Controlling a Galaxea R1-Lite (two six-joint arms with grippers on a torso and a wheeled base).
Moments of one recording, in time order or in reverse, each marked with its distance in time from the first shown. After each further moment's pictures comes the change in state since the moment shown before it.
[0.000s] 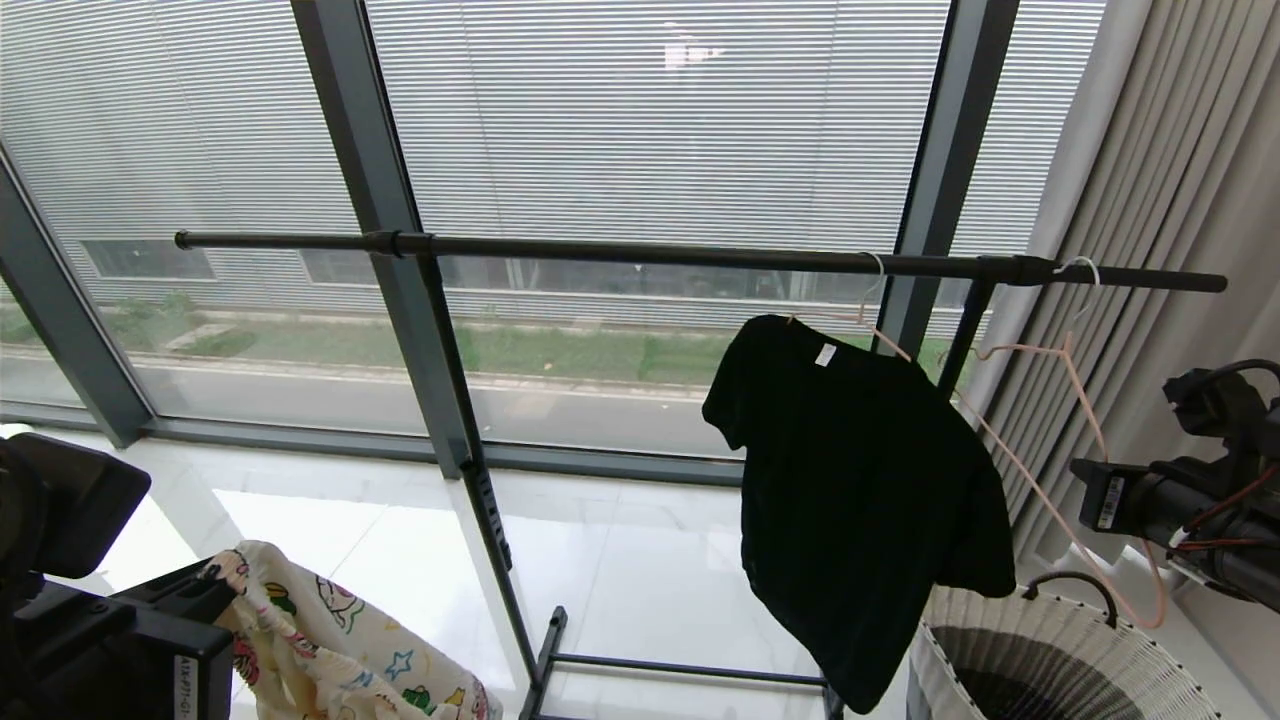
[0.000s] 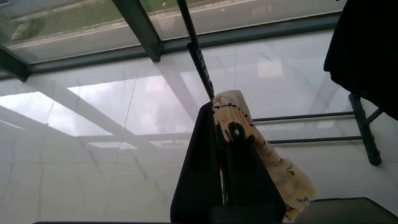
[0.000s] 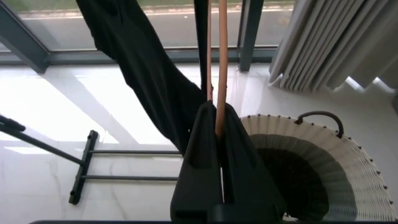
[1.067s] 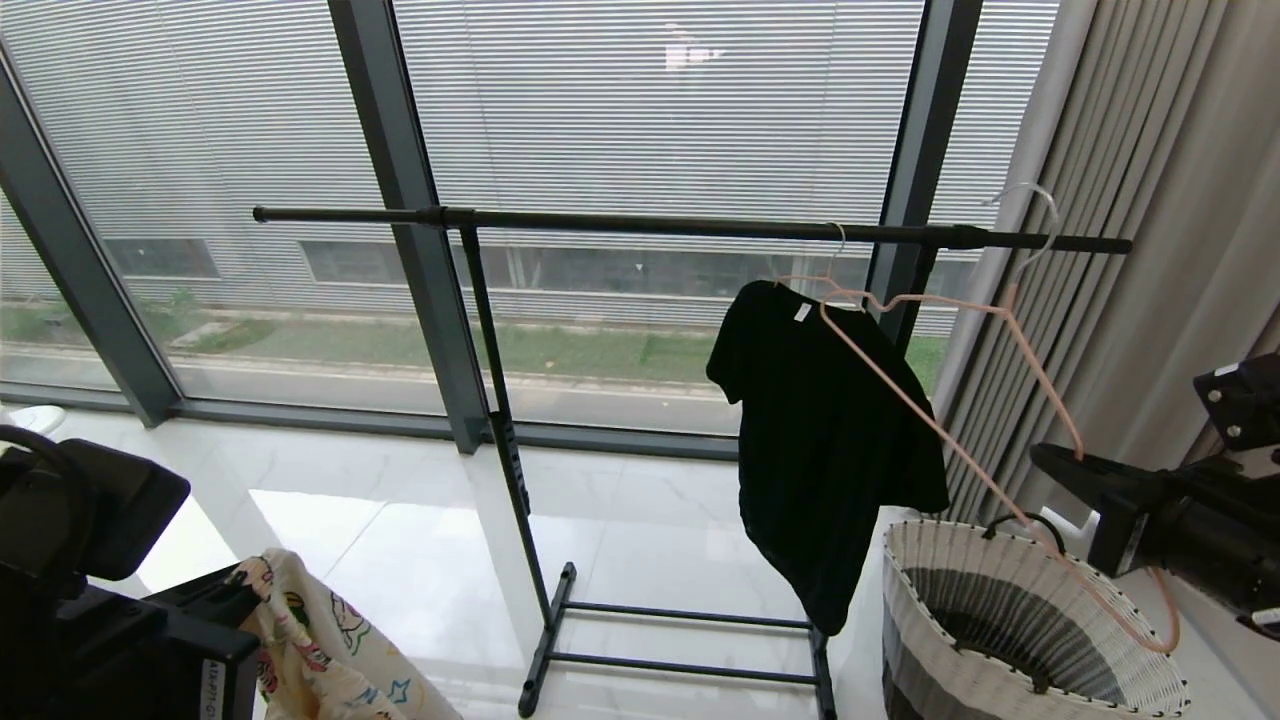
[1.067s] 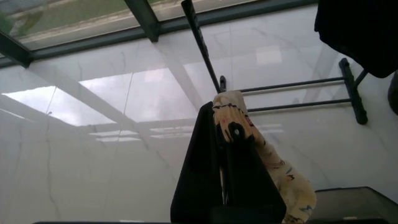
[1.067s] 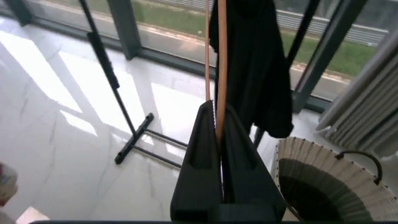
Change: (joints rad) left arm -0.004 0.043 -0.009 -0.005 -0.033 -0.007; right arm 0.288 -0.258 0.081 0.006 0.094 -0.127
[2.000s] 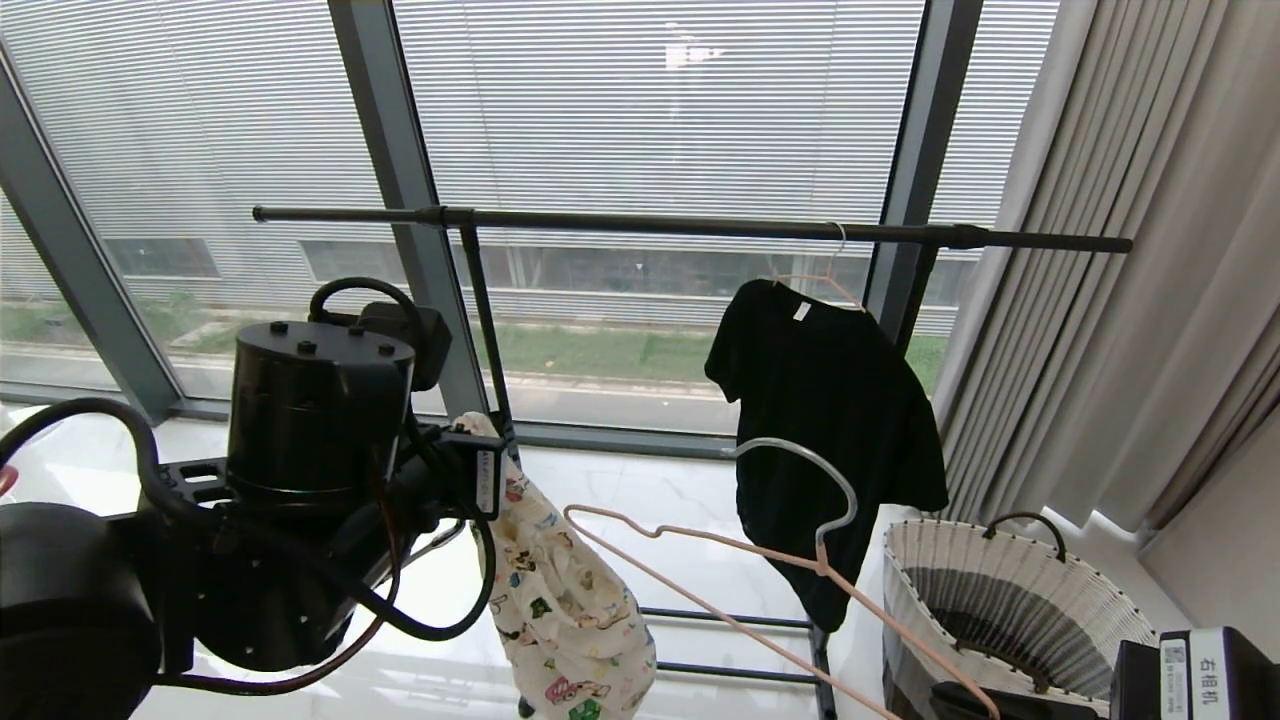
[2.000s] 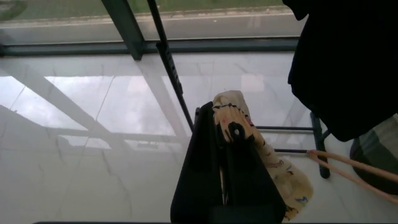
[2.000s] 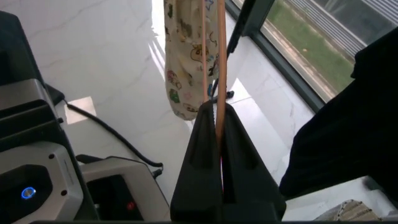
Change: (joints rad) left arm 0.054 0.508 -0.238 -0.356 -0.004 -0.084; right arm 0.573 -0.079 0.200 0.000 -0.004 -0.203
